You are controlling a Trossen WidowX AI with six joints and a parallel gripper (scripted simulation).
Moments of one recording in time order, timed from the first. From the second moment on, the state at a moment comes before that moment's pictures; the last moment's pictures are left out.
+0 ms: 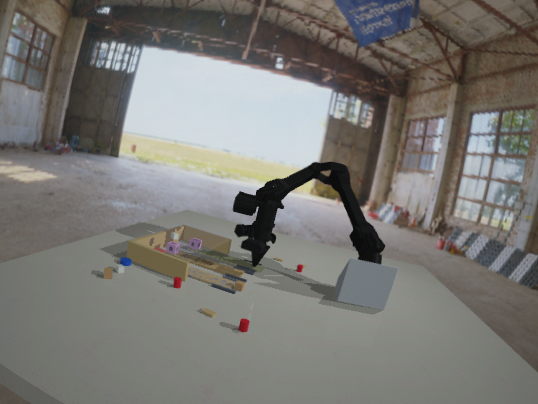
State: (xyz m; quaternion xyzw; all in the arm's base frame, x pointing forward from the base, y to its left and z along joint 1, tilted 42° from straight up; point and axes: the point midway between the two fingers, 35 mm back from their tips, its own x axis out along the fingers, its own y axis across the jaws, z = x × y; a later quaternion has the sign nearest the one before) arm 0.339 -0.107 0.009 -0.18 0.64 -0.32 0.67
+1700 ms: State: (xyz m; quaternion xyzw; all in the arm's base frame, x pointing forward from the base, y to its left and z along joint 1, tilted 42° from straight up) arm 0.266 -0.095 0.001 -0.19 0.64 -0.32 0.67
